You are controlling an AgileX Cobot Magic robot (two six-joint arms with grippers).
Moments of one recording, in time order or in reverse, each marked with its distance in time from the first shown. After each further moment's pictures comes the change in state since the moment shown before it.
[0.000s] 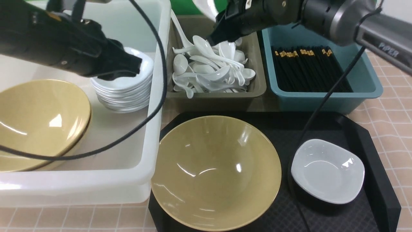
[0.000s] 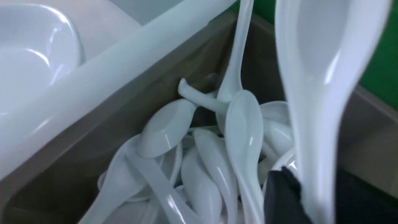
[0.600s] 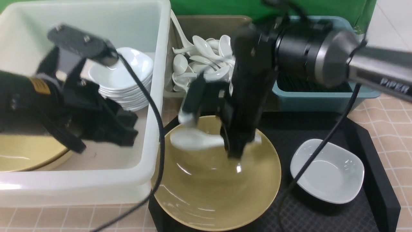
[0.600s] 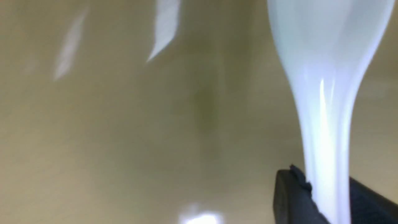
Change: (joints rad) right arm 0.178 -0.166 0.206 0.012 0.665 -0.387; left arm -0.124 -0.277 0.253 0.170 -0.041 -0.108
